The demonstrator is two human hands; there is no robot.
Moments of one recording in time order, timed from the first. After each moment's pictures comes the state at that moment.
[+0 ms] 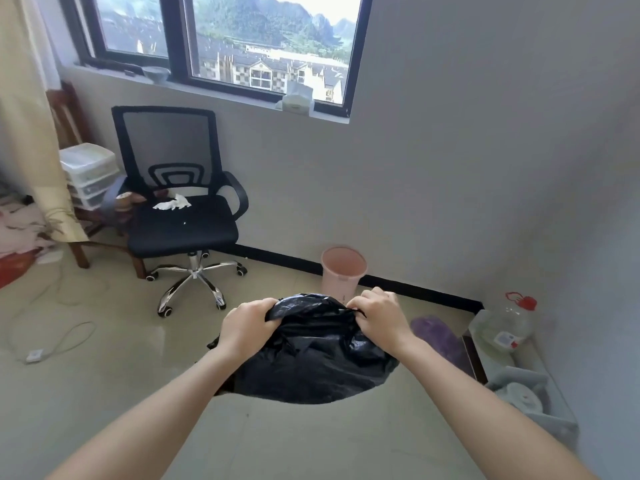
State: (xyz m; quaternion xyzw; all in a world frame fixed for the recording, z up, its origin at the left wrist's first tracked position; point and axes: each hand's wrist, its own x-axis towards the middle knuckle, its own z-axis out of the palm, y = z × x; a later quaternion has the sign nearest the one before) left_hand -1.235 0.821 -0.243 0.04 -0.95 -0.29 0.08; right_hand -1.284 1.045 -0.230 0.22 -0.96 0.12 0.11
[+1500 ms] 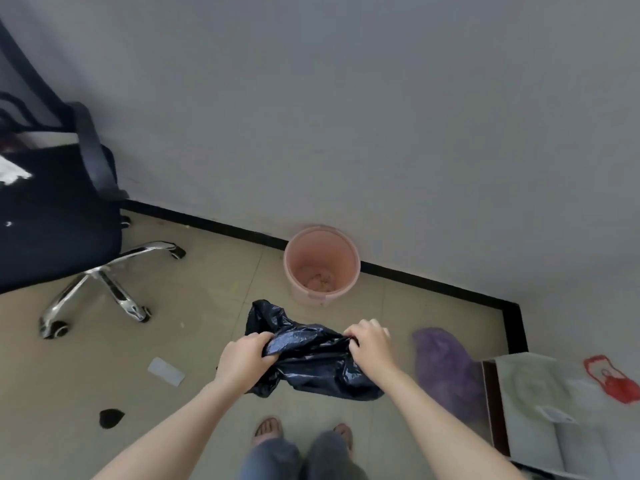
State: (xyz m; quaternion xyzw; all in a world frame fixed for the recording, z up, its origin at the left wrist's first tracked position) left_hand -1.804 0.932 -0.461 0.07 -0.95 -0.22 -0.19; right_hand -1.849 1.153 -0.455 0.09 -0.97 0.16 -0.14
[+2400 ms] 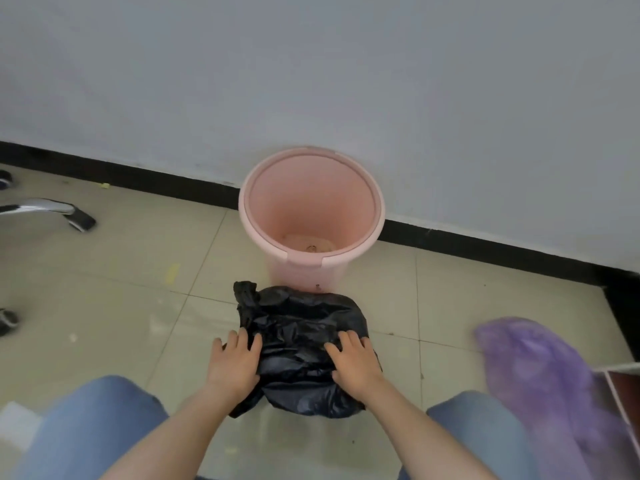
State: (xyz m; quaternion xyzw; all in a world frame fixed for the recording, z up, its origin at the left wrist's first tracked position) left_hand -1.899 0.976 -0.925 -0.02 -0.96 0.06 -0.27; right_hand -1.928 1.187 -0.926 0.22 -0.94 -0.03 -0.27
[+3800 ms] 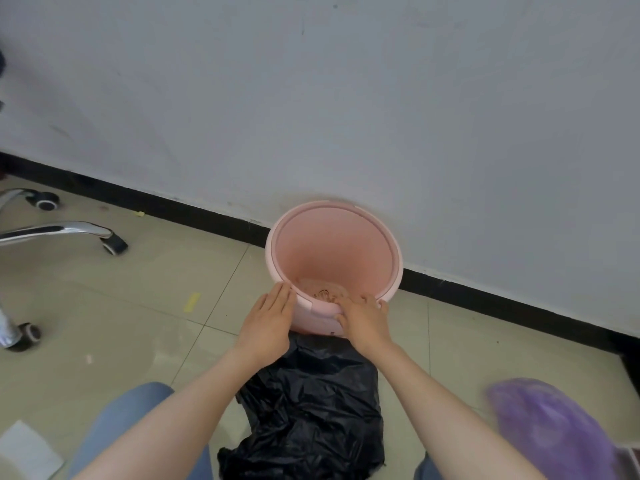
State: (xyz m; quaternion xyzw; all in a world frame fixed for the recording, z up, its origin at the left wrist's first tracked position) left_hand -1.974 0.968 -0.844 -0.07 -0.99 -0.10 -0.11; right_hand -2.018 1.140 -0.828 0.16 -0.98 0.06 -0.13
